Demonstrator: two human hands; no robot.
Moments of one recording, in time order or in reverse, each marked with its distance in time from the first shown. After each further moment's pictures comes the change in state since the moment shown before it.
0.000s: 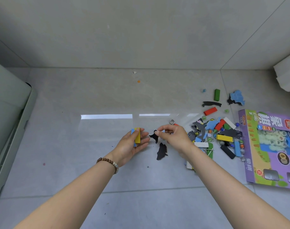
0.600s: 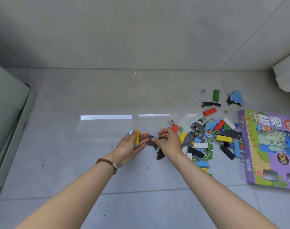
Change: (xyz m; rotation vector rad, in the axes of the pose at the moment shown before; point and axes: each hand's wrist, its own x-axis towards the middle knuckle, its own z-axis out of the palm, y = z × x) left_hand 0.002 -0.002 -0.001 -0.002 -0.033 0.006; right_hand 0.009 0.035 0.027 -0.041 0.183 -0.031
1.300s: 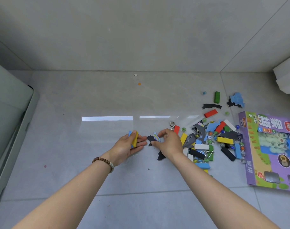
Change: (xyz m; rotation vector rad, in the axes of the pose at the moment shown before) left_hand 0.000 0.008 -0.013 0.112 0.000 -0.009; right_hand 0.002 -0.008 0.000 -0.352 0.000 0.002
